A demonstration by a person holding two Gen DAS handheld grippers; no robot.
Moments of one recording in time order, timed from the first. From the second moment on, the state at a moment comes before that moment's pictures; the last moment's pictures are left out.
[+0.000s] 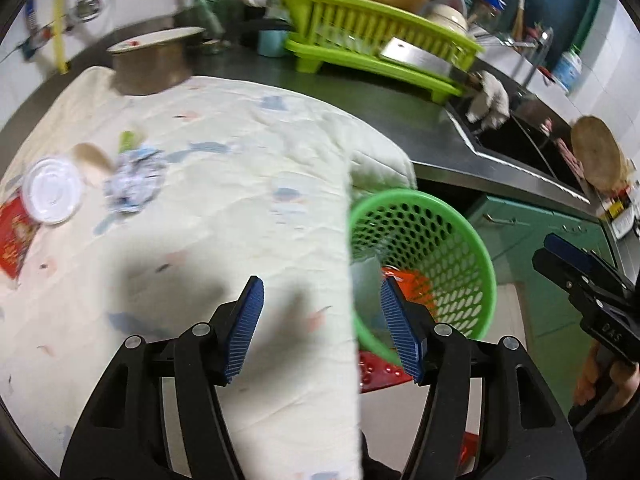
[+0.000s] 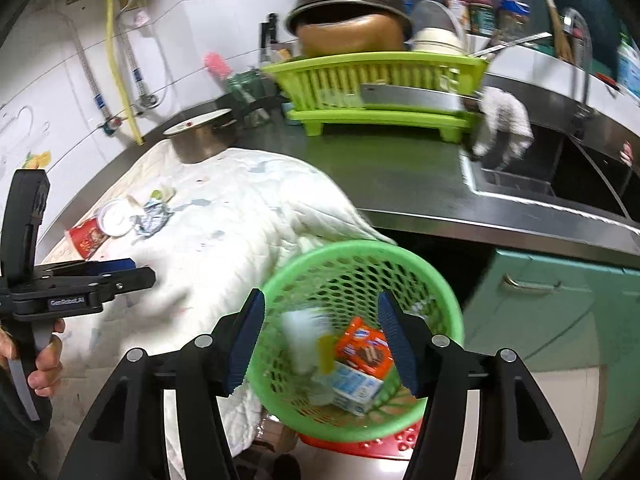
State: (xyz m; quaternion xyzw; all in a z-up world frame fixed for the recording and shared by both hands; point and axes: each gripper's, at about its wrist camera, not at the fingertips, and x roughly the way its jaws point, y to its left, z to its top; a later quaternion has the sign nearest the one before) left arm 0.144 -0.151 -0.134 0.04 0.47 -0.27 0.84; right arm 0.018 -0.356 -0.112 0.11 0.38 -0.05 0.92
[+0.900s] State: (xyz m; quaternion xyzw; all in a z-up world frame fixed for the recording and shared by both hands) left arm 0.195 0.038 -0.129 -0.04 0.46 -0.10 0.88; right arm 0.229 -0.186 -0.122 0.12 0.41 0.17 0.89
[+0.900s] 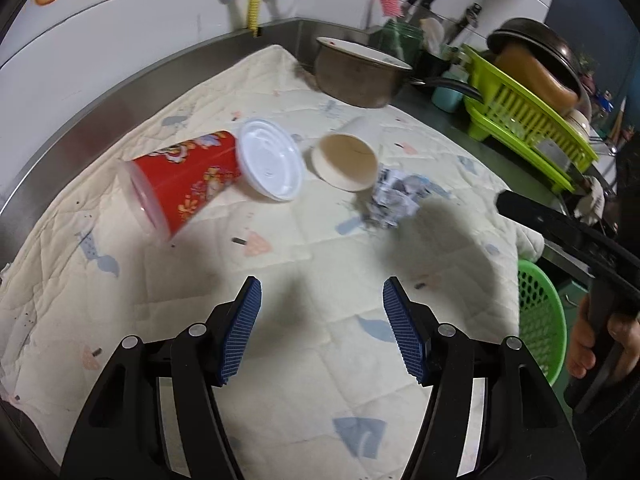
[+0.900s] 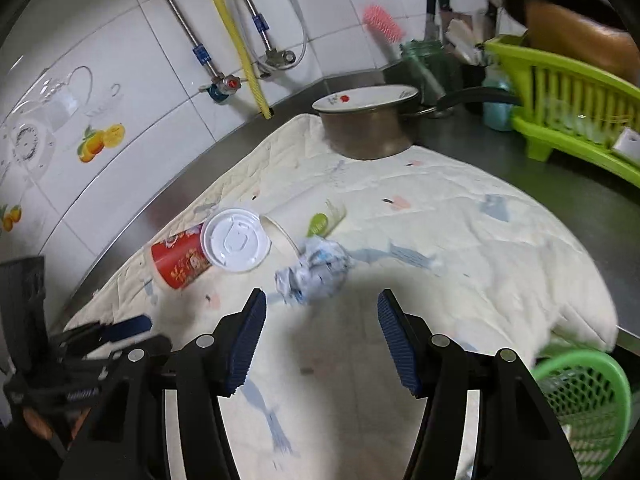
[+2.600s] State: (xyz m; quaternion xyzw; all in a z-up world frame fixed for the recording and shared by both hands) left arm 0.343 -0.023 -0.167 -0.15 0.47 -0.13 0.86; right arm 0.176 -0.261 -0.131 0.10 0.39 0.08 0.91
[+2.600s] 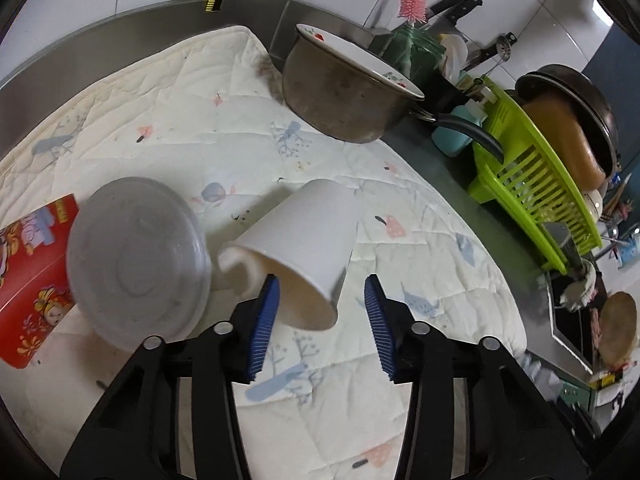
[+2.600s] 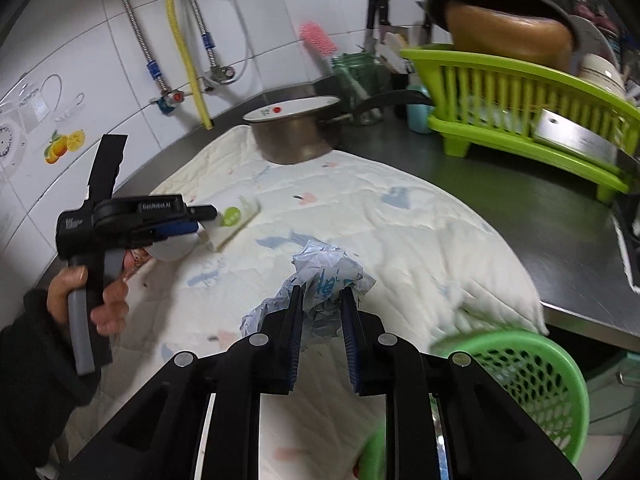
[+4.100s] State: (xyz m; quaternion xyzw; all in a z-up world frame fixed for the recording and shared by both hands) left arm 0.159 -0.211 -0.131 -0.09 0.47 -0.37 0.79; right arm 0.014 -0.400 -0.181 0.13 0.45 -0.11 0.87
